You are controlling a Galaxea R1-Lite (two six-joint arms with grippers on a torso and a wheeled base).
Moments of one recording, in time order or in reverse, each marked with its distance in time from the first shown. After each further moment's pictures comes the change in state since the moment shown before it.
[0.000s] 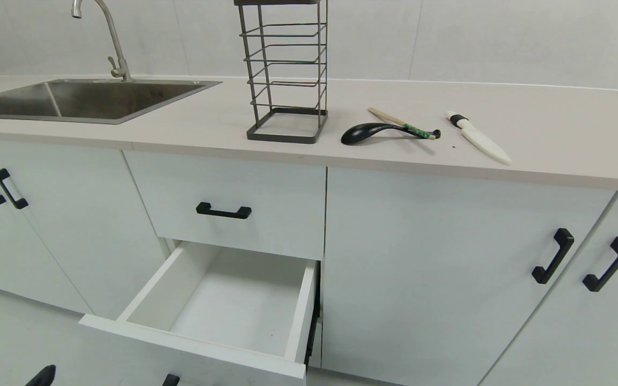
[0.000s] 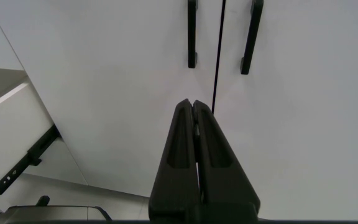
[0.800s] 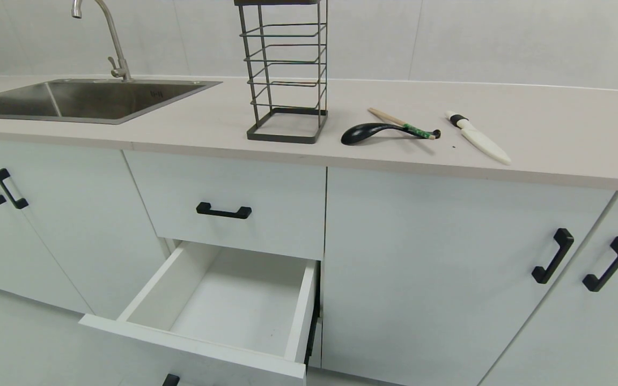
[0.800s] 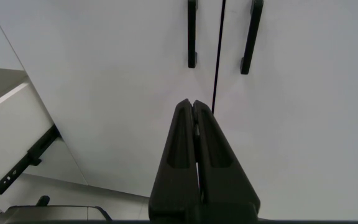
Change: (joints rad) left arm 0.049 -0.386 0.143 0.296 0.162 -0.195; right arm 0.000 0.000 0.000 0.000 0.000 0.000
